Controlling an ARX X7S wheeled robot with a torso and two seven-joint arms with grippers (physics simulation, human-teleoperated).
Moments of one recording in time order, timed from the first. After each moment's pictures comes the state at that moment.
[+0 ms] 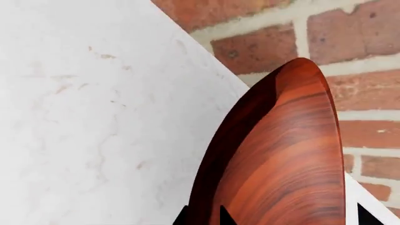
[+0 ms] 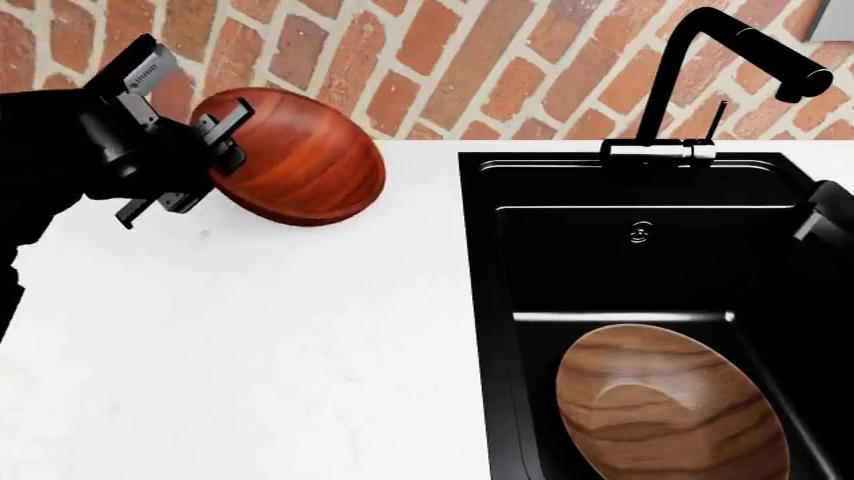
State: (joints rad) left arm -1.63 -0.46 1.30 -1.11 -2.21 -0.60 -0.58; right arm 0.58 1.06 0.19 -0.29 2.36 0.81 1.21
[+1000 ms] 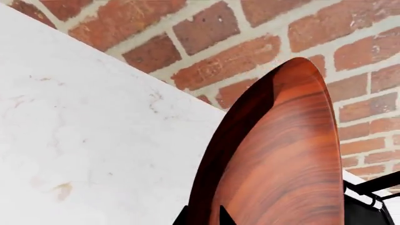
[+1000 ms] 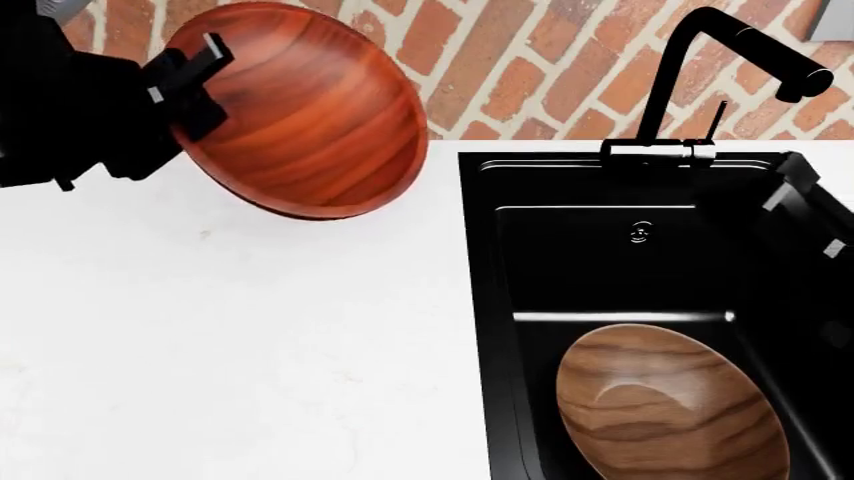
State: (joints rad) left arm -1.68 -0.87 1.15 -0.20 -2.40 -0.53 -0.89; right arm 0.64 0.95 0.14 -0.32 2.40 0.71 1.19
